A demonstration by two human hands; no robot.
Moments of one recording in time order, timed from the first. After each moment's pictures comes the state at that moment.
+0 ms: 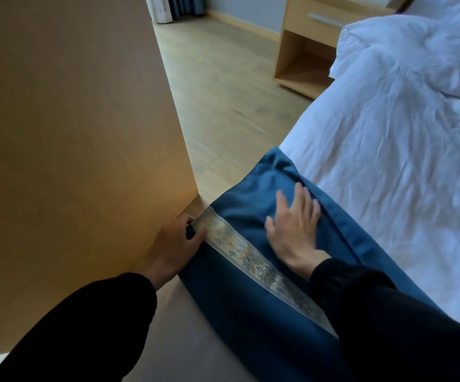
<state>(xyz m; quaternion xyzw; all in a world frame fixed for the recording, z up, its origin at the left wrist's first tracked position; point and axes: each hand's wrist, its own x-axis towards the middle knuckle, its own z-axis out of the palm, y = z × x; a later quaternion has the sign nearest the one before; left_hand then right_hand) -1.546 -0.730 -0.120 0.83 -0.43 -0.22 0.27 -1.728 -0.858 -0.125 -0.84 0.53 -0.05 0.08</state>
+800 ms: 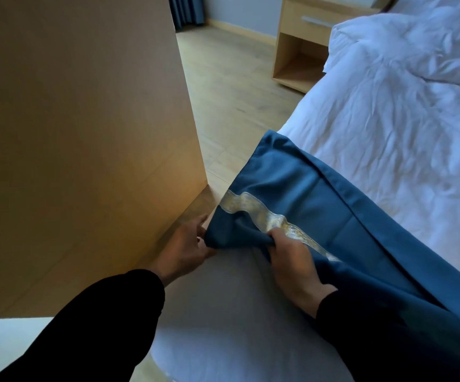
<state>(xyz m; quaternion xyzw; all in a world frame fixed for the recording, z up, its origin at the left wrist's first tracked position) -1.582 -0.624 -0.081 0.77 -0.47 -0.35 0.26 -1.782 -0.699 -0.095 -0.83 0.46 -0.14 0.28</state>
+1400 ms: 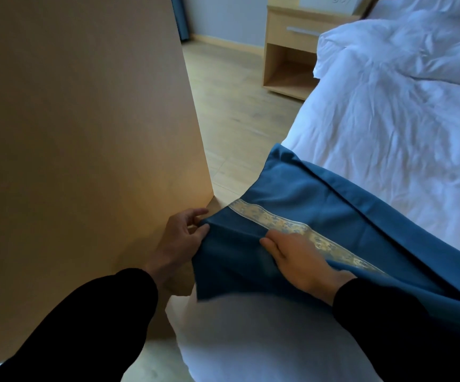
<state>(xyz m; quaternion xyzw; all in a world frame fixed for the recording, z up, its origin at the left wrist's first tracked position) -1.502 -0.621 -0.047 0.74 -0.42 -0.37 0.39 -1.724 -0.689 -0.055 -0.87 0.40 -0.06 0.28</state>
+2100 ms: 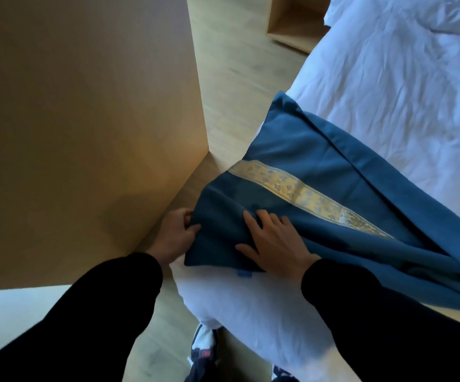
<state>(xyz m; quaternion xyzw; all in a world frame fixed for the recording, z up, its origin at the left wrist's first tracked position) -1.514 -0.545 -0.116 0.79 -0.37 -0.40 0.28 -1.726 -0.618 -0.104 -0.94 0.33 0.08 0.05</state>
